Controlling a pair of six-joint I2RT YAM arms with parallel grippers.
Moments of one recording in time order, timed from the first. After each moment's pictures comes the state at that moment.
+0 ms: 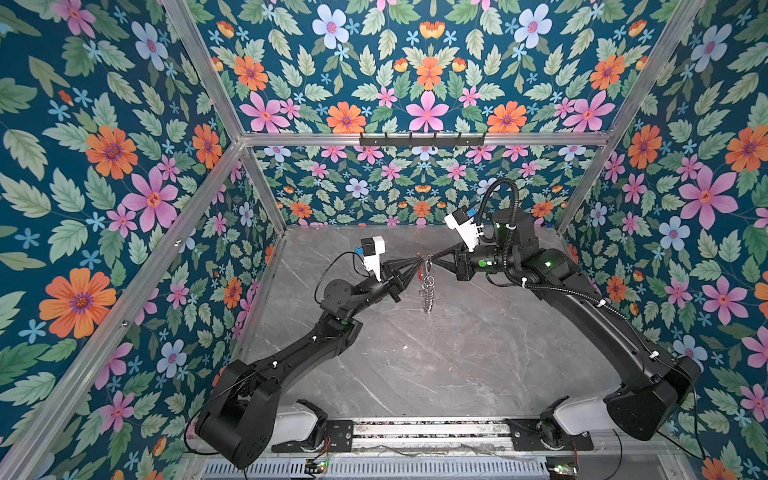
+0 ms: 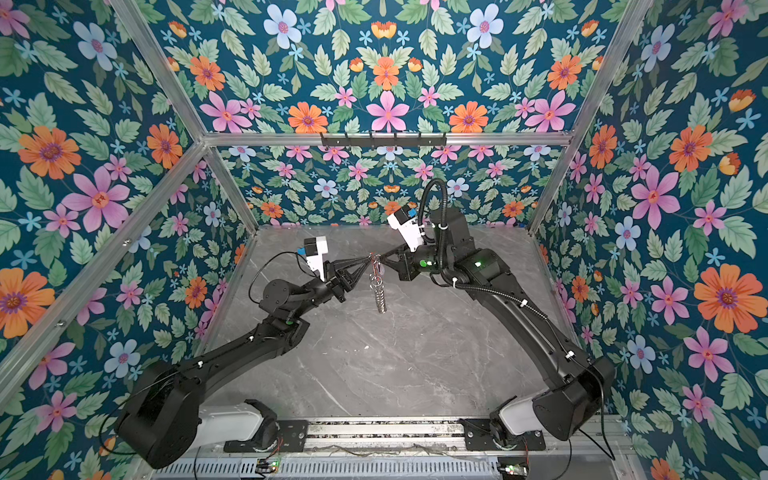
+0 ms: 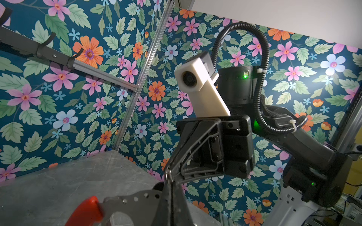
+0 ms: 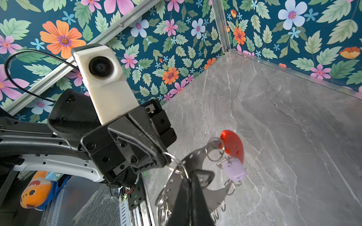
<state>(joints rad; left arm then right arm) -0.57 1.29 0.69 1.06 0.56 -0.68 0.54 1.42 1.54 -0.57 -0.61 0.17</state>
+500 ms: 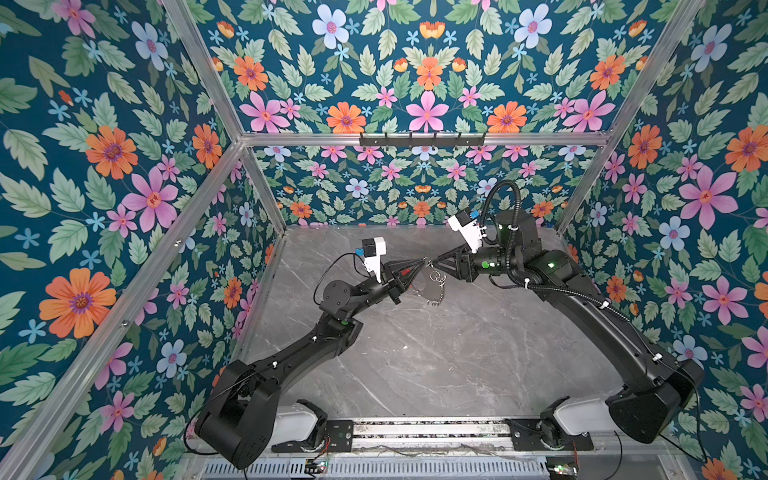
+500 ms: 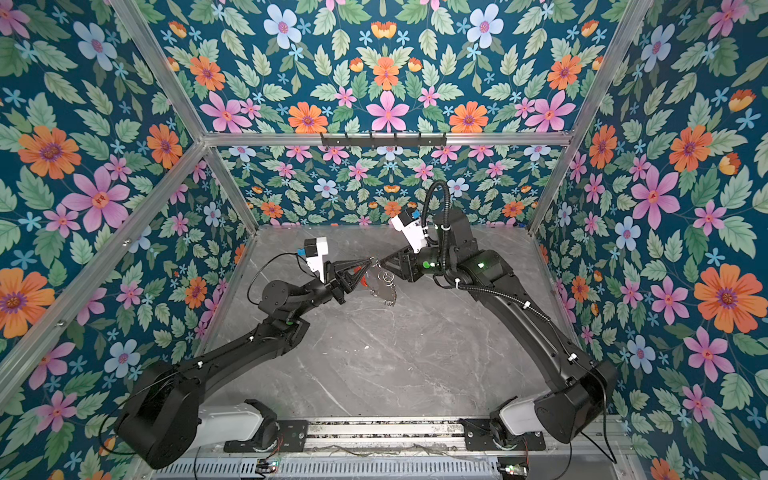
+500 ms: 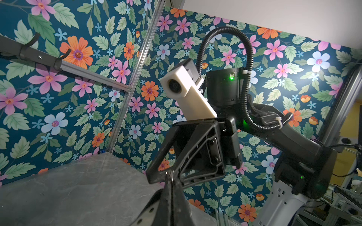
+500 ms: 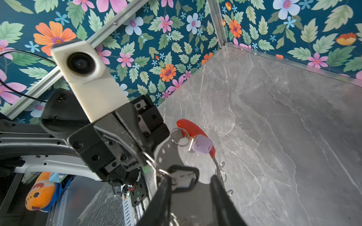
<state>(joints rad) -0.58 1.29 0.70 1.08 0.59 -0.68 0.52 1.39 1.52 -0.61 -0.60 0.19</state>
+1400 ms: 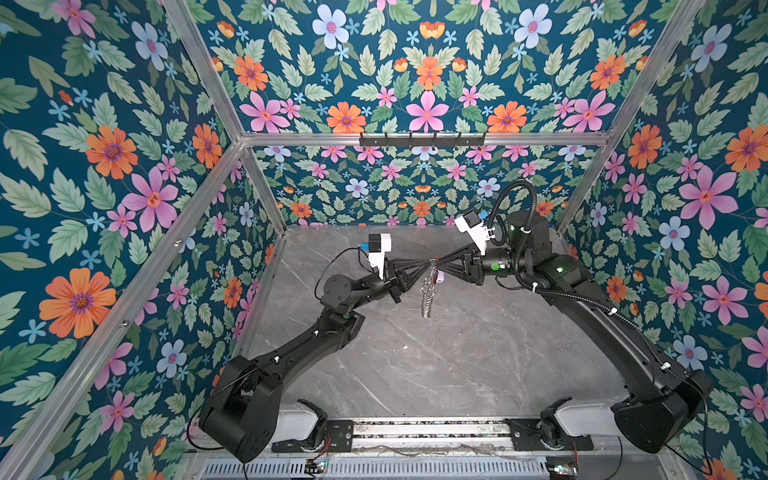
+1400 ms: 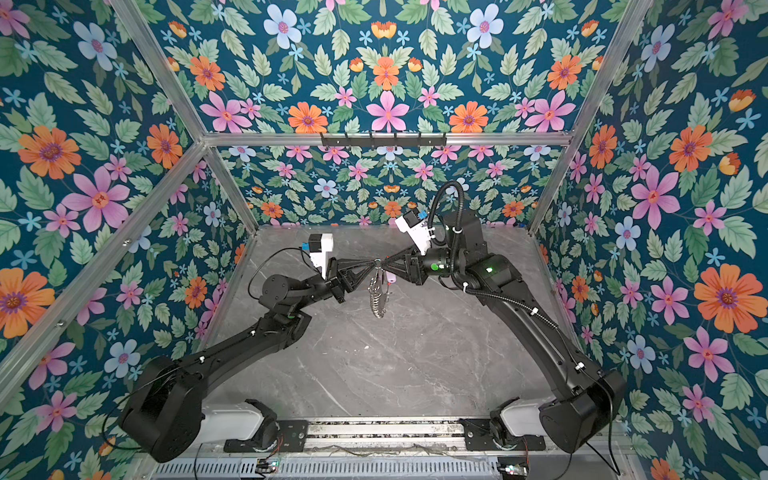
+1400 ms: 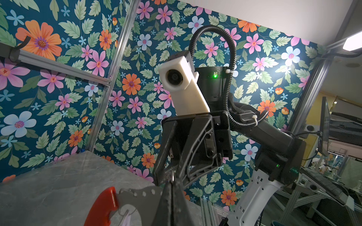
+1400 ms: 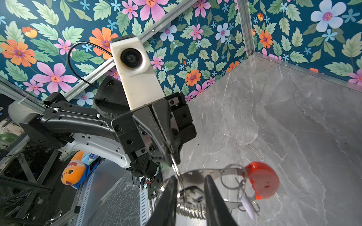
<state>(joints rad) -0.57 1.33 0.76 1.10 0.72 -0.74 0.49 1.35 1.46 -0.50 -0.82 0.19</state>
